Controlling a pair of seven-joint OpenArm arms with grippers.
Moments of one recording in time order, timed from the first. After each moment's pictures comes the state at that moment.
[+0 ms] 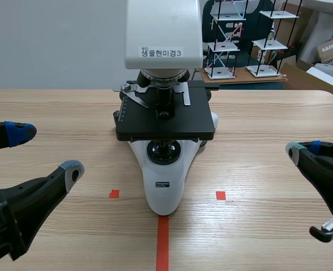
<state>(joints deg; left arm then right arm) 47.5 -32.9 -8.4 120.7 -21.4 -26.4 -9.5 -45.4 31.4 13.0 114.2 16.8 24.6 10.1</state>
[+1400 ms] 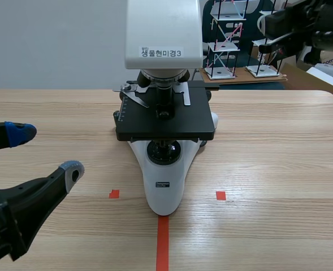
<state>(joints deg) 47.5 -32.9 -8.4 120.7 -21.3 -26.4 -9.4 14.0 30.4 -3.8 93.7 26.5 25.2 -21.7</state>
